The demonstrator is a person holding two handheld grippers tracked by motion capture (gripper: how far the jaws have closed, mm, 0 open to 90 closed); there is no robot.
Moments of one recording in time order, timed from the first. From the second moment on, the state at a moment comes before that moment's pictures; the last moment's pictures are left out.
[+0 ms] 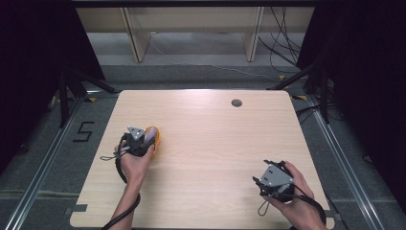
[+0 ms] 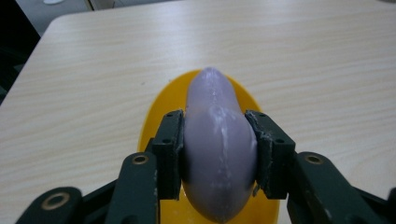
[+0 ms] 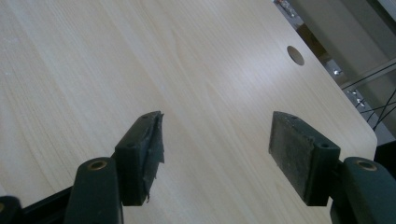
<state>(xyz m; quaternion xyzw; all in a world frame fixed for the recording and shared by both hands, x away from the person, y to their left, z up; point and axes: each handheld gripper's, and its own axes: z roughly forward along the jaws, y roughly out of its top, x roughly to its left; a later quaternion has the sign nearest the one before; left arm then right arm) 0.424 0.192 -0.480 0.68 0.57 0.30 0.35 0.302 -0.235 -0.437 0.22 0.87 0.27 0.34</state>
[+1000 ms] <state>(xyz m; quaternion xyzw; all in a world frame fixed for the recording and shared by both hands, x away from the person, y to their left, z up) 0.414 0.208 -0.430 0.73 0.56 0.24 0.32 0.302 -0.236 -0.438 0.22 0.88 0.26 0.34</state>
